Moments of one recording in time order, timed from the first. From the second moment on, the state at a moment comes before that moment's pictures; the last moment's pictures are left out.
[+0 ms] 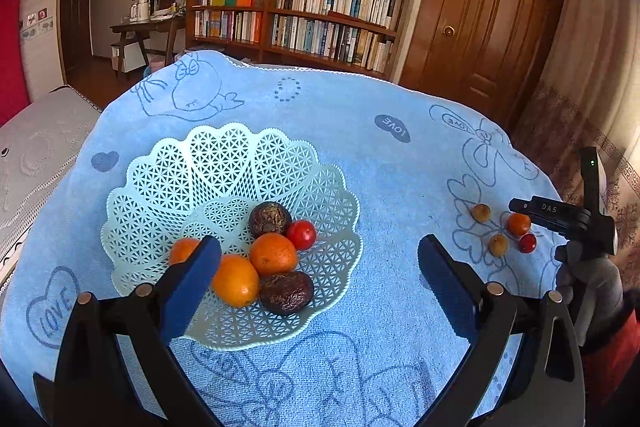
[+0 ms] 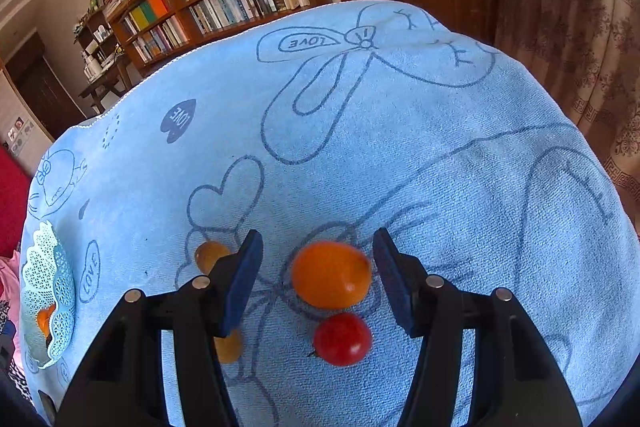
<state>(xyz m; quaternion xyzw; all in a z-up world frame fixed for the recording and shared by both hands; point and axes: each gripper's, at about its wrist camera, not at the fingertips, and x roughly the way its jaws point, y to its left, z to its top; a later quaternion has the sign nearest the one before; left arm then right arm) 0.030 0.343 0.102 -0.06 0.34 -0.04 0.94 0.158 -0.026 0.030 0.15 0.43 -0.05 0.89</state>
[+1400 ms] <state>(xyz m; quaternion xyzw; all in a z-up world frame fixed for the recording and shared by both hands) 0.065 0.185 0.067 0.06 0.38 -0.15 0.91 0.098 -0.048 0.056 0.14 0.34 -0.05 0.93</state>
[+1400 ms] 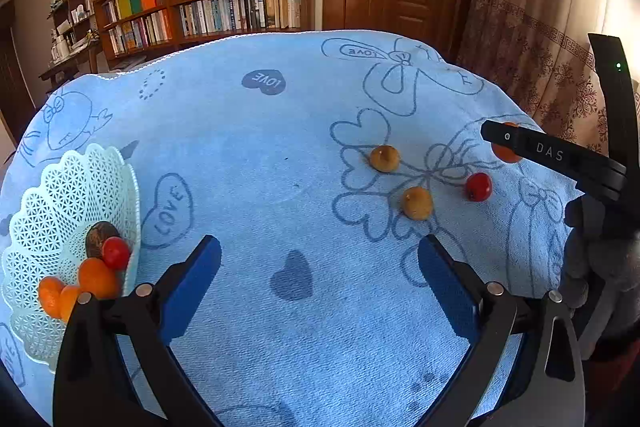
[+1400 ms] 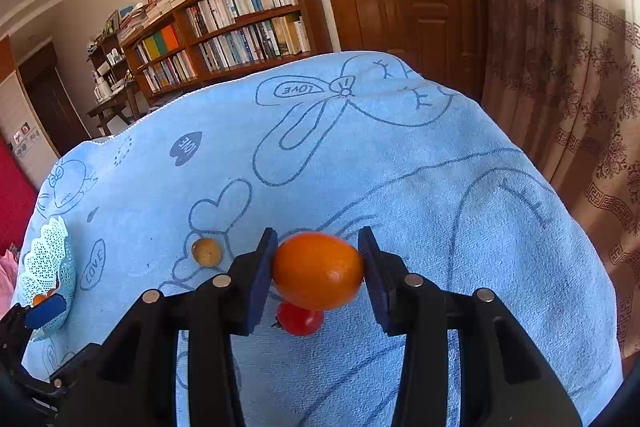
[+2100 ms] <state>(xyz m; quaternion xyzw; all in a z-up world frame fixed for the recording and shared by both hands) 0.112 0.105 0.021 0.07 0.43 -0.21 0.87 0.088 -0.045 0.058 0.15 0.33 -0.03 0.93</state>
